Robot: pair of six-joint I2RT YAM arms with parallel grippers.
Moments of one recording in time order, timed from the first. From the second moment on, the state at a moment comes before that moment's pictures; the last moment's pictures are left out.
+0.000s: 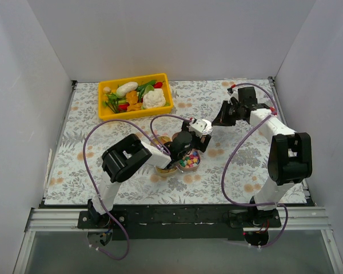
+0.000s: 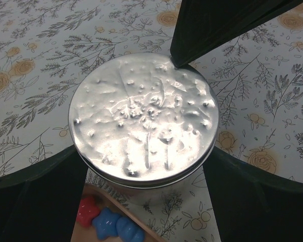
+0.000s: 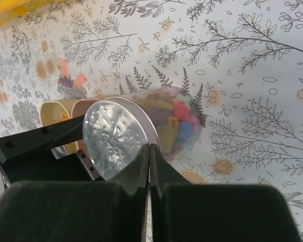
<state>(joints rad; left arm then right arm) -0.93 2.10 1.04 0.87 -0.23 -0.04 0.16 1.71 1.23 -0.42 -0.52 0.37</state>
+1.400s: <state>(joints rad) -0.94 2.10 1.05 0.86 -0.25 -0.04 0.21 1.74 1.30 -0.49 -0.42 0.36</state>
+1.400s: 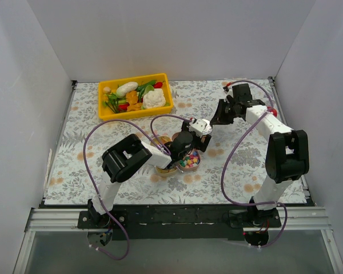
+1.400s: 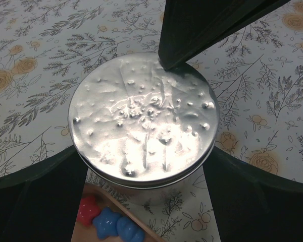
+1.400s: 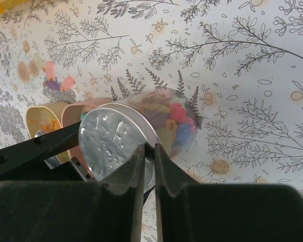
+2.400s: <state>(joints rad) -0.95 2.10 1.06 0.85 -0.28 -0.04 0.24 1.57 1.05 -0.25 -0.35 0.34</state>
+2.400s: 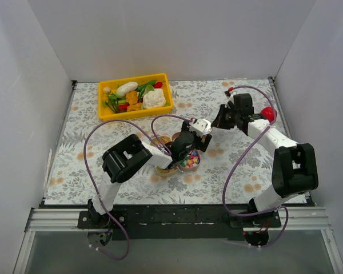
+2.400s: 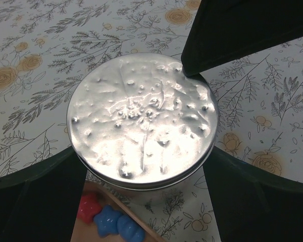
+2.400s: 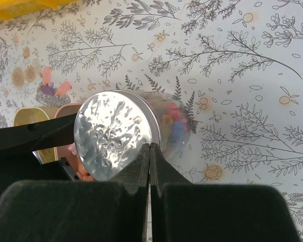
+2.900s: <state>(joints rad) -0.95 2.10 1.06 0.85 -0.29 -0.04 0.28 1.52 1.04 -0.36 -0.31 0.41</state>
